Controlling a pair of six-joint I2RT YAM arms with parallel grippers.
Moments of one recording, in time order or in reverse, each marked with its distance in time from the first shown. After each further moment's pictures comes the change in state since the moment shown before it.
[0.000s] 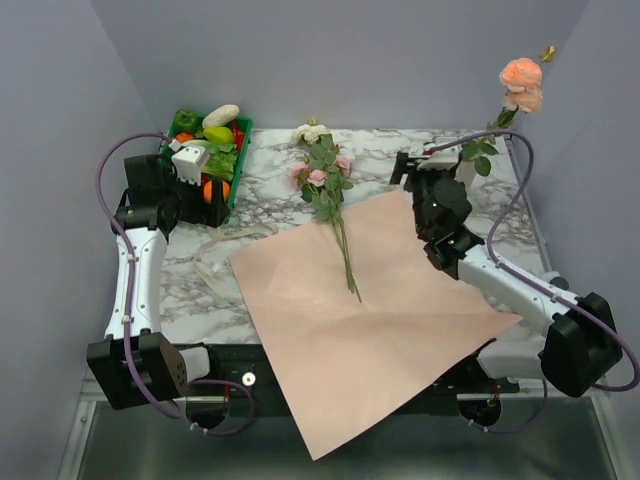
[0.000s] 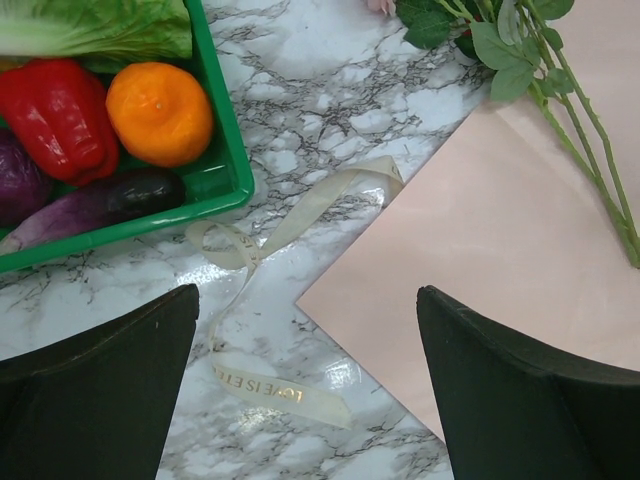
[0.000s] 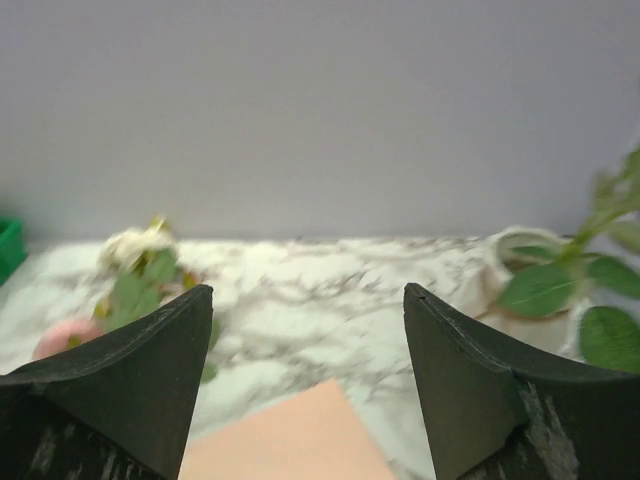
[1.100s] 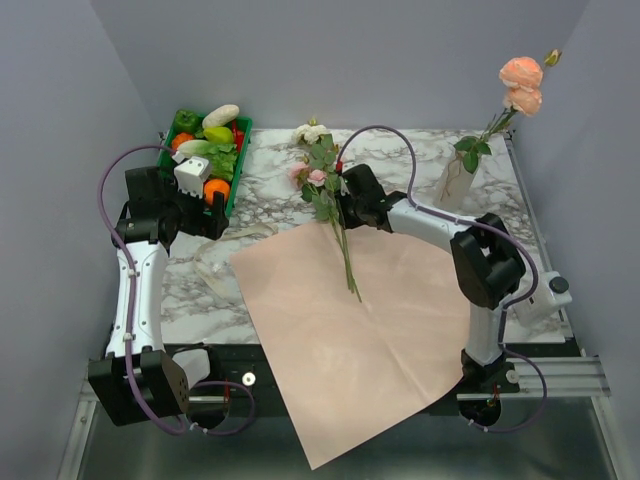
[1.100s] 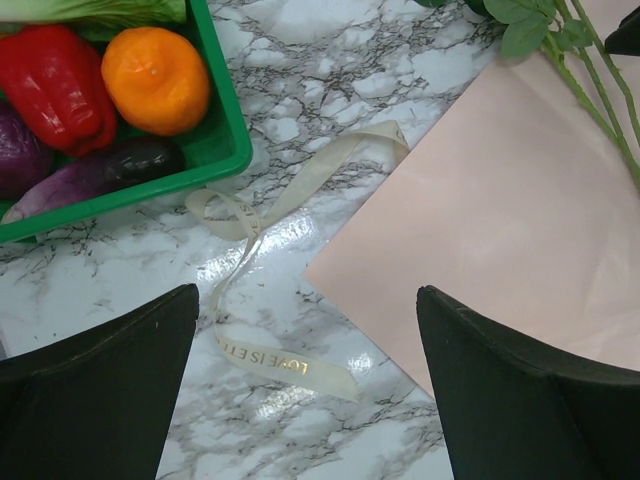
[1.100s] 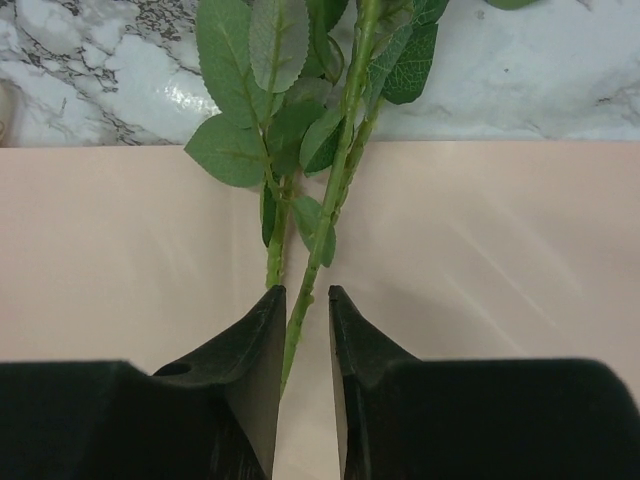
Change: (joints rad) left arm 0.000 -0.084 -0.075 -0.029 -0.022 0.065; right arm 0.093 0.650 0.489 -0.865 -0.536 0.314
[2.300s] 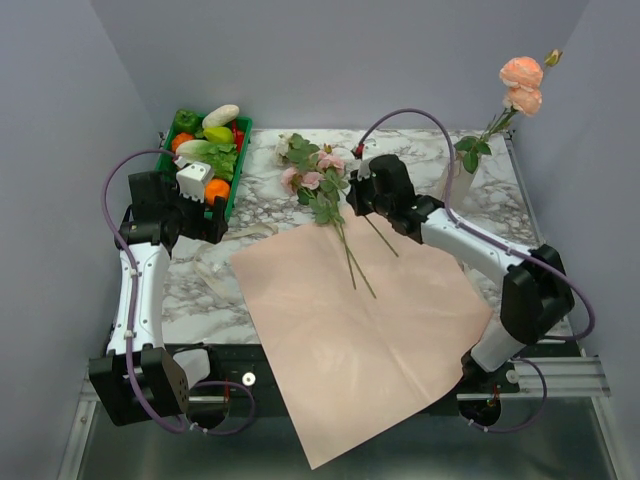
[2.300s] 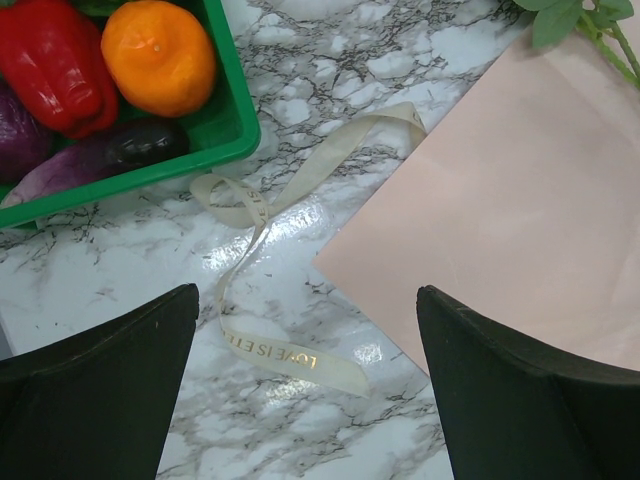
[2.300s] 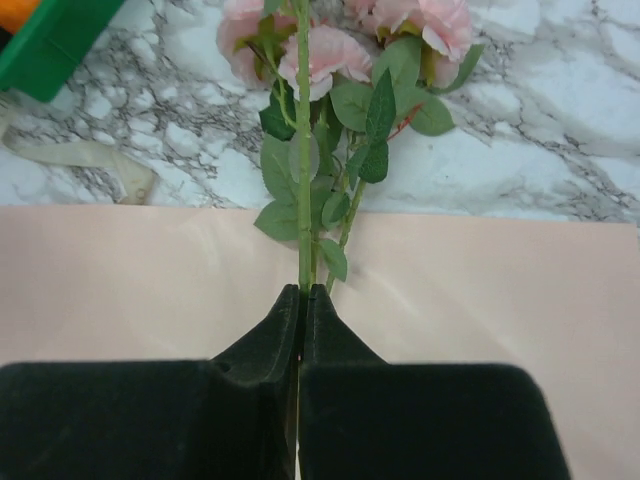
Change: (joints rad) left arm 0.000 0.000 -0.045 0.025 -0.031 0.021; right arm 0.000 -0.290 -0.124 0.124 0.002 -0.042
